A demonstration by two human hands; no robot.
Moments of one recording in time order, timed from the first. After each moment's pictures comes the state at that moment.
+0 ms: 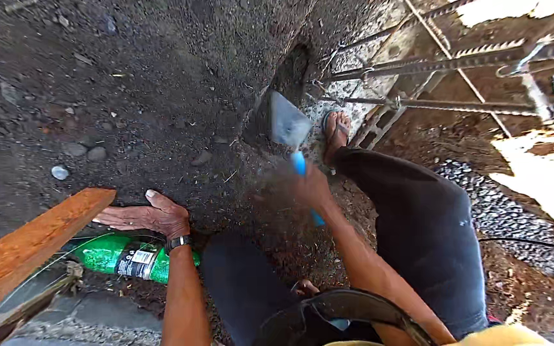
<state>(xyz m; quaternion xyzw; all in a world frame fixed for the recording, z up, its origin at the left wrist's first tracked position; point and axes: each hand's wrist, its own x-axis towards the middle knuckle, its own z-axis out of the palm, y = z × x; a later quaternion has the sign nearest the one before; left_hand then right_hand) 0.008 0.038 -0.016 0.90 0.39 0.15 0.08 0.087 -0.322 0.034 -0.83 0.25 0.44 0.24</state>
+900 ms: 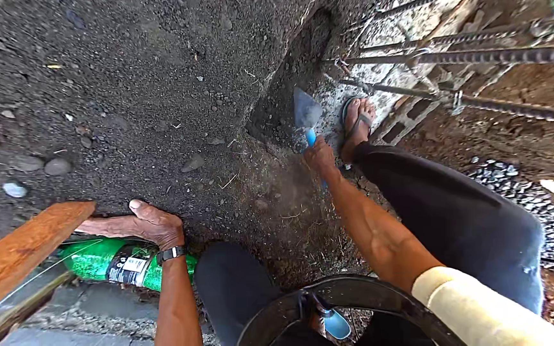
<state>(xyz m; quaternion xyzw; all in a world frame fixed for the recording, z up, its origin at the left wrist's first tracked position) 0.019 0.033 -0.015 0.91 0.37 0.16 0.09 0.101 -0.382 -0.161 -0.82 0.27 0.48 0.12</state>
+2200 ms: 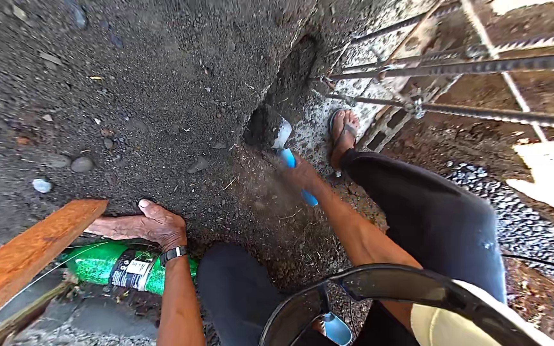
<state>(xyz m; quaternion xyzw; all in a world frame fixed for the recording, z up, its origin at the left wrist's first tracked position) 0.017 0.036 -0.017 0.90 0.39 0.17 0.08 0.075 -0.354 -0.105 -0.76 0.22 0.49 0.36</state>
